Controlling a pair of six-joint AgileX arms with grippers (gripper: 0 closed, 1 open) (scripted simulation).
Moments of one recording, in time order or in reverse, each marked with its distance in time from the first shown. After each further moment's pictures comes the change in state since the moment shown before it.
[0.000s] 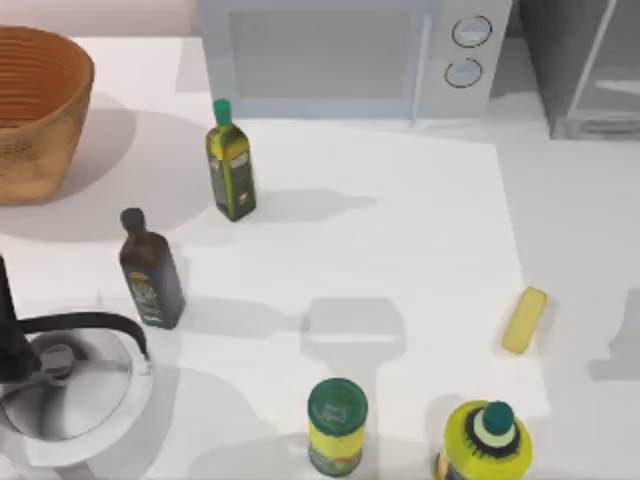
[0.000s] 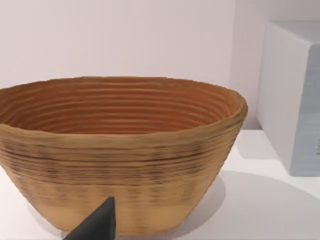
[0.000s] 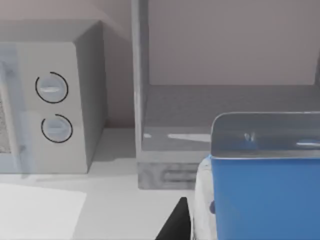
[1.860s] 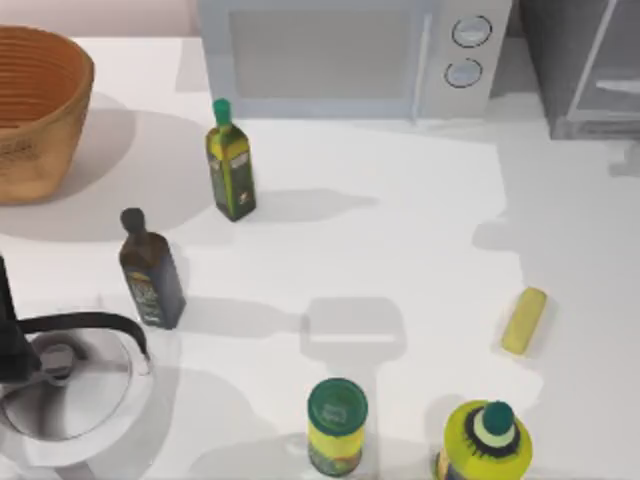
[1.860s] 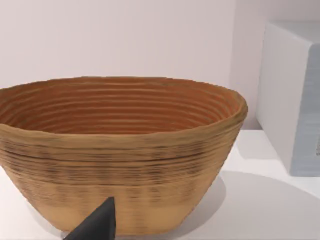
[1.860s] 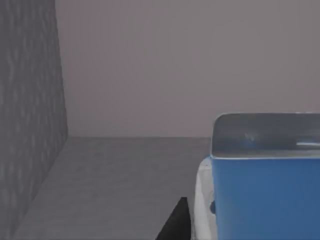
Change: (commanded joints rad) left arm 0.000 0.000 0.000 0.000 0.000 0.000; right arm -0.239 1.966 0.798 1.181 -0.210 0.007
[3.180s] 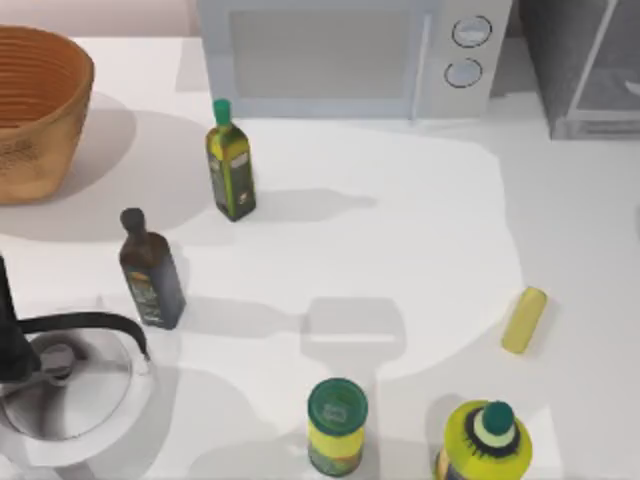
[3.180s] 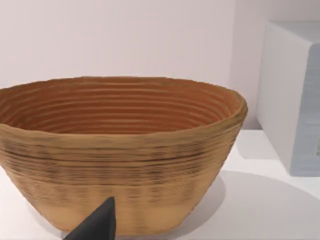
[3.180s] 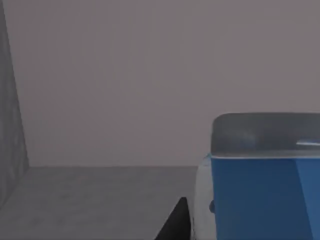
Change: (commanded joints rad) left arm 0.000 0.000 0.000 0.000 0.000 0.000; right arm 0.031 0.333 0.502 -0.180 0.042 0.002
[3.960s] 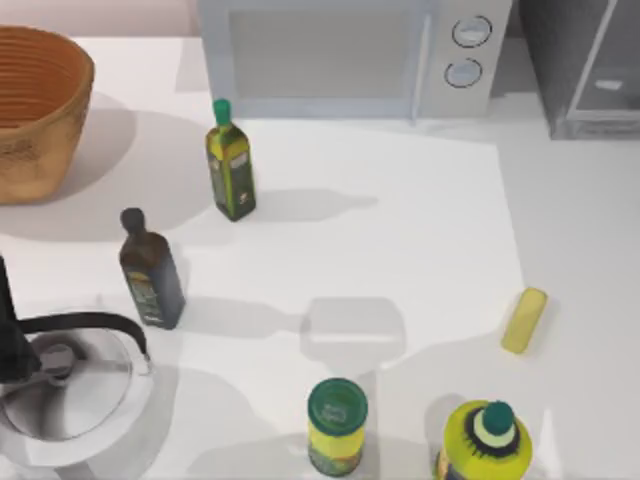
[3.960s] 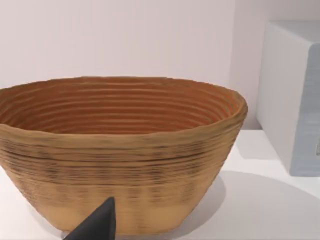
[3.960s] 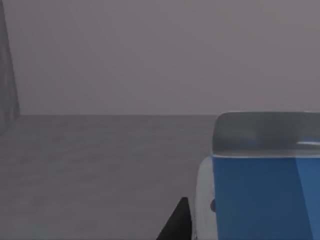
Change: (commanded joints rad) left arm 0.000 0.000 0.000 0.000 0.000 0.000; right arm 0.003 0.138 0.003 0.135 0.002 -0.004
